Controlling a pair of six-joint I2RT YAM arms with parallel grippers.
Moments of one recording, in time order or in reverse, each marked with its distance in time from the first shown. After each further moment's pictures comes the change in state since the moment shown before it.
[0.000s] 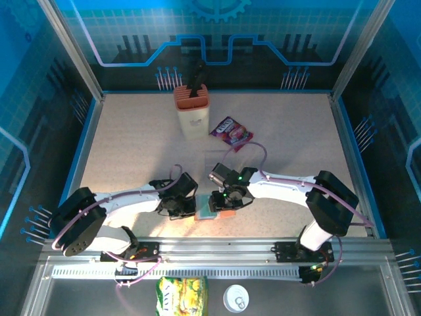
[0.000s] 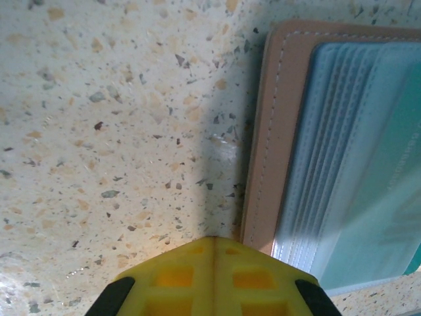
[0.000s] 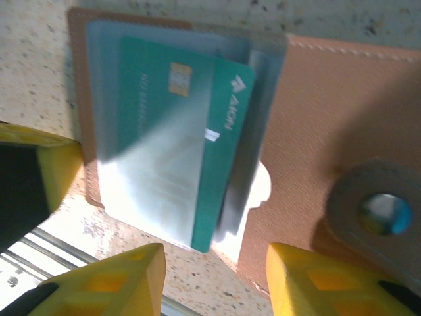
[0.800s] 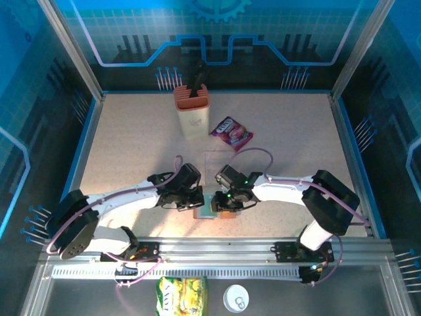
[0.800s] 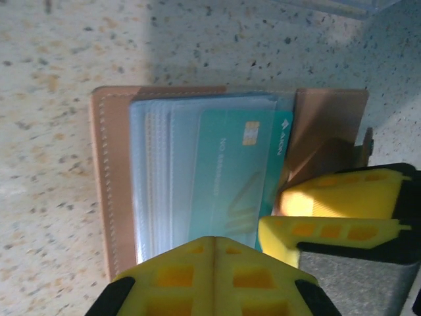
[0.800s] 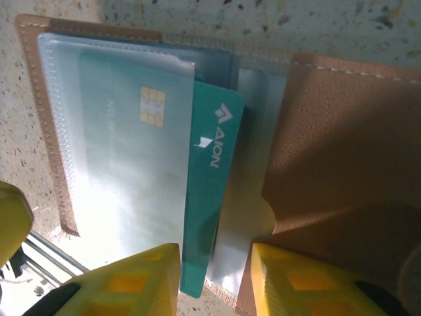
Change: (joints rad) left arm 0.000 -0.019 0.114 0.045 0.042 -0.003; right arm -0.061 -0.001 -0.159 0.243 -0.113 0.052
